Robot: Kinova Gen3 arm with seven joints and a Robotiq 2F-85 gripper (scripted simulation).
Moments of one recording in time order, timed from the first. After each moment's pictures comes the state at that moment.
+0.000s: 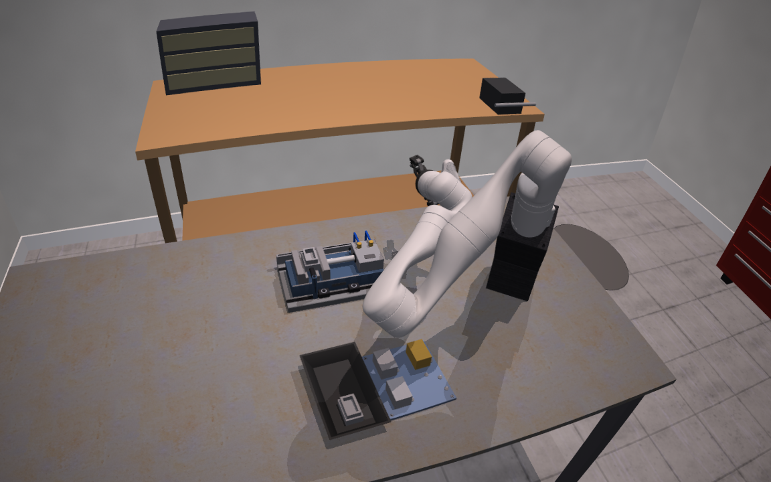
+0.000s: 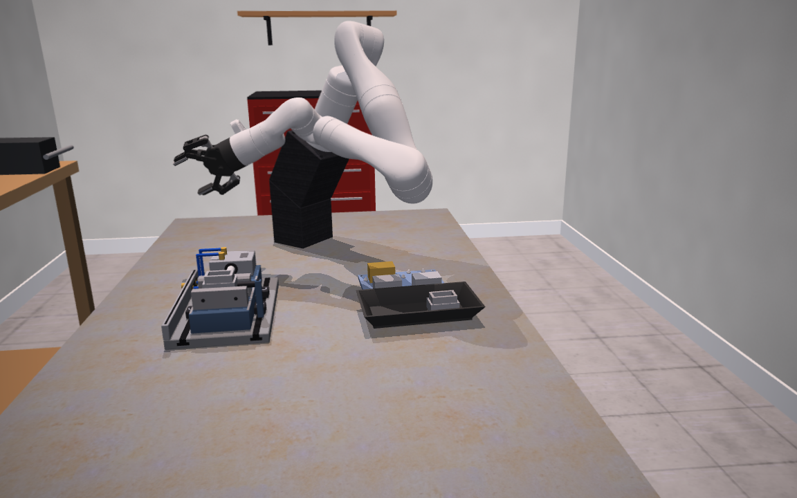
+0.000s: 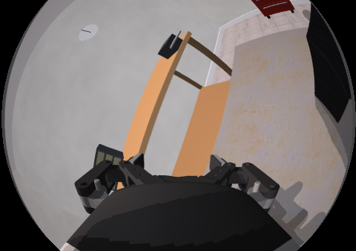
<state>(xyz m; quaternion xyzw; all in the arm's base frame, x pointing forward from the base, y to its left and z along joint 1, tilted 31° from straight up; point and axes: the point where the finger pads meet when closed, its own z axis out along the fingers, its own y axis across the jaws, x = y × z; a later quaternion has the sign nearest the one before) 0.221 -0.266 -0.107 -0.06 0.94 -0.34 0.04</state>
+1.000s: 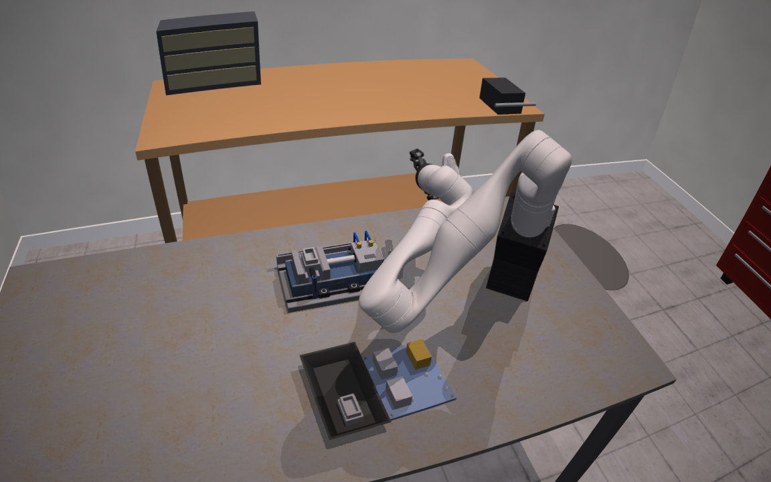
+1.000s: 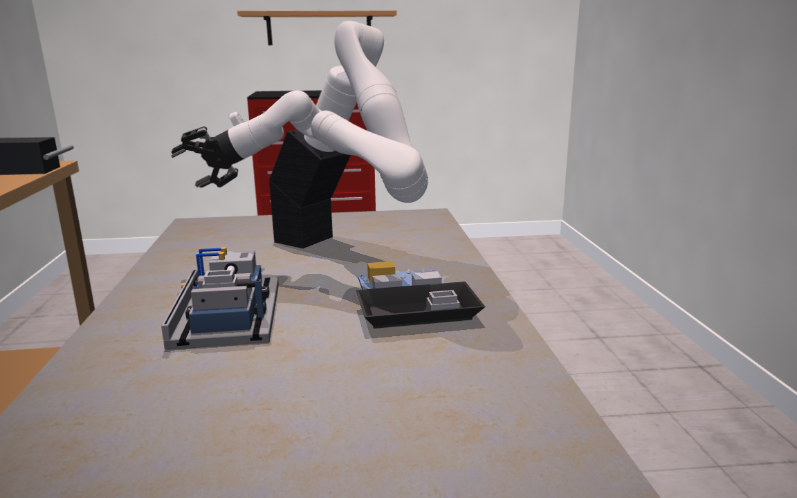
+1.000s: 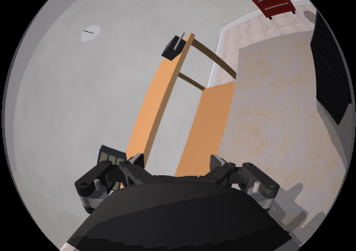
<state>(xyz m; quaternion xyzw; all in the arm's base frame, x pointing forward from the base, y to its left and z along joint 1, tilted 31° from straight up) 0.216 -0.276 -0.092 -0.06 0.94 -0.35 0.04</state>
